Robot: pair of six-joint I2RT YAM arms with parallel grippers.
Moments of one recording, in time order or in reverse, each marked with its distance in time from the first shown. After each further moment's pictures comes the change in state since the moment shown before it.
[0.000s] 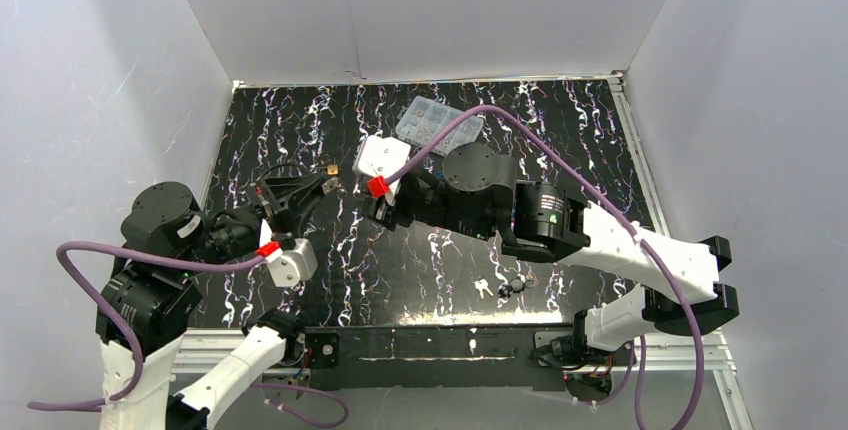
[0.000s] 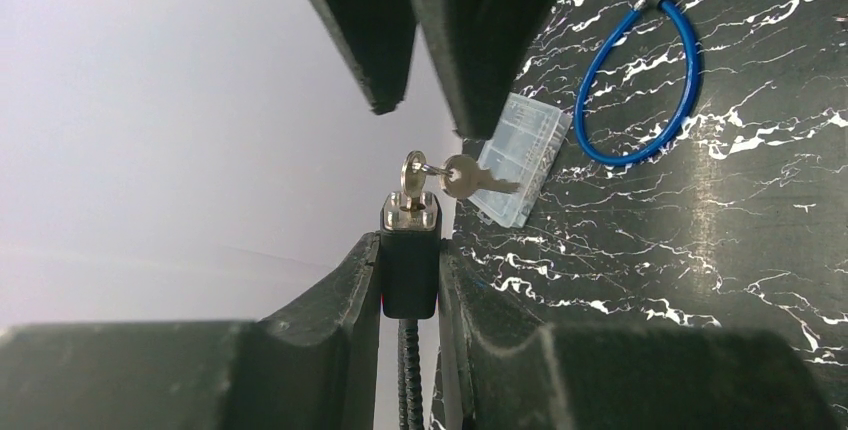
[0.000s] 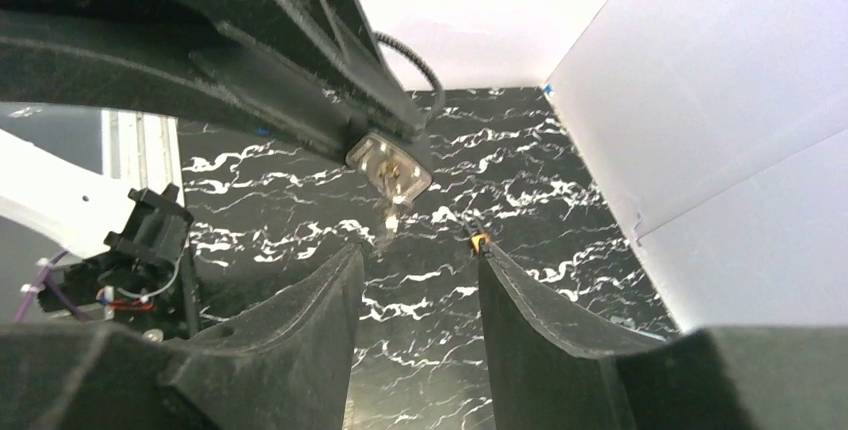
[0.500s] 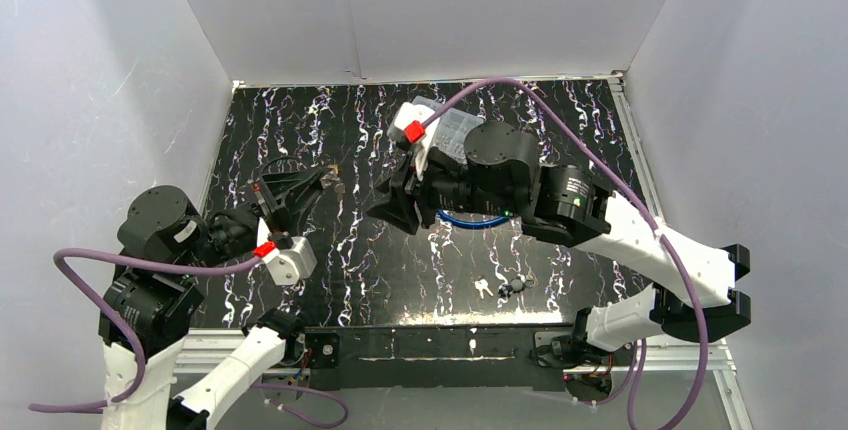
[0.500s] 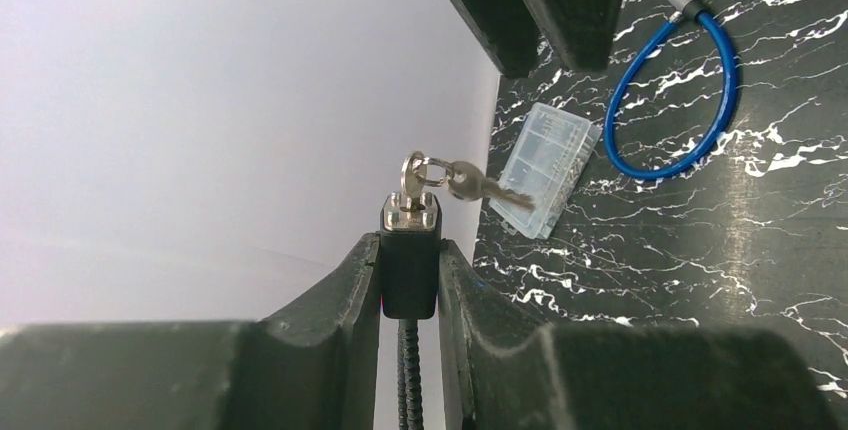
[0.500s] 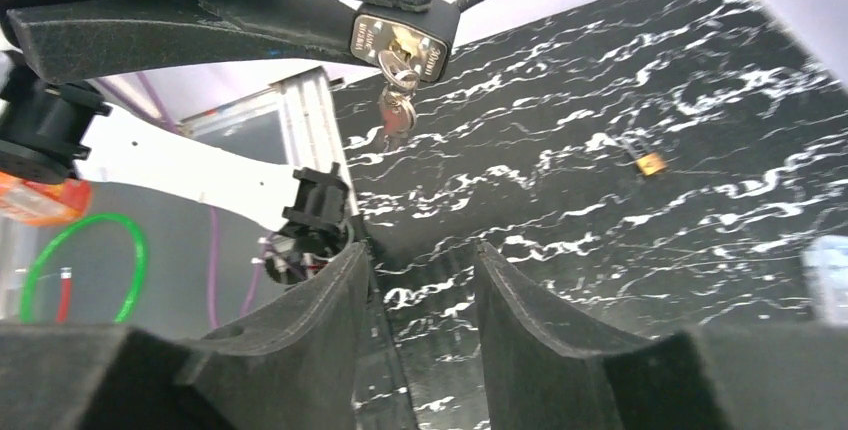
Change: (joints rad) left arm 0.000 -0.023 -0.034 0.086 -0.011 -0.022; right arm -0.149 -0.047 -0.013 -0.137 -0.286 0.446
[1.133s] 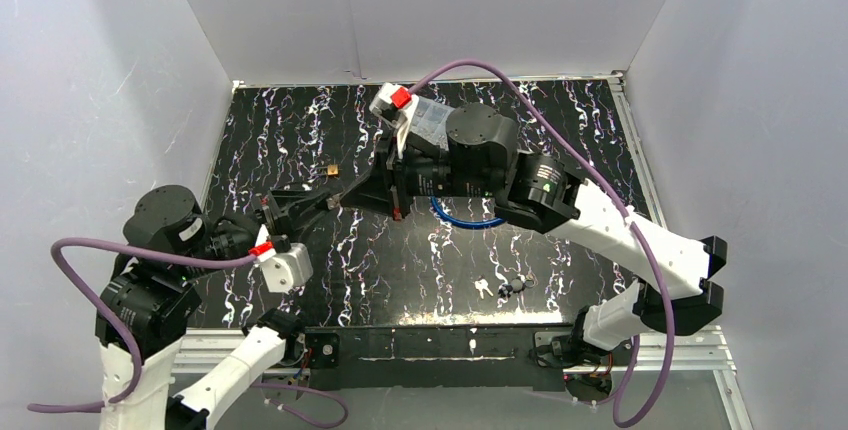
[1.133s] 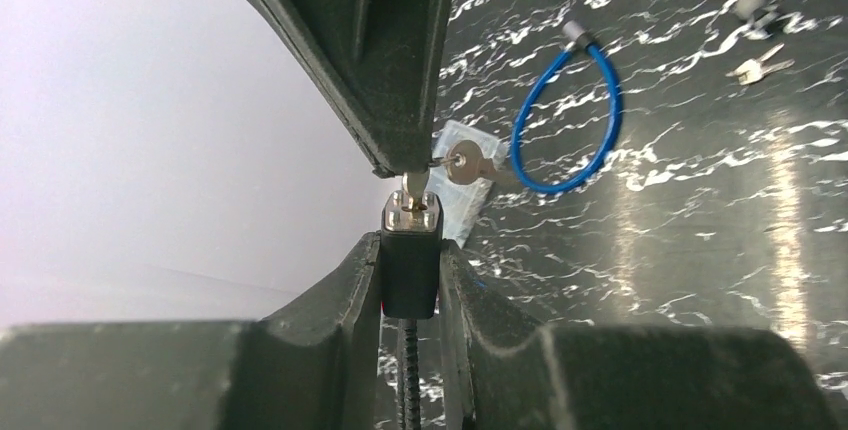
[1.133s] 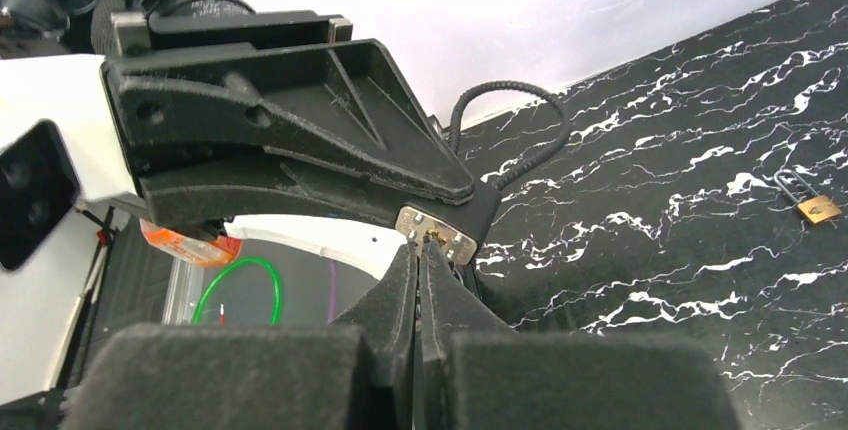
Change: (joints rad) left arm -0.001 0.021 0.043 -0.140 0.084 -0.097; right arm -0.028 0.084 0.047 0.146 -0.170 0.200
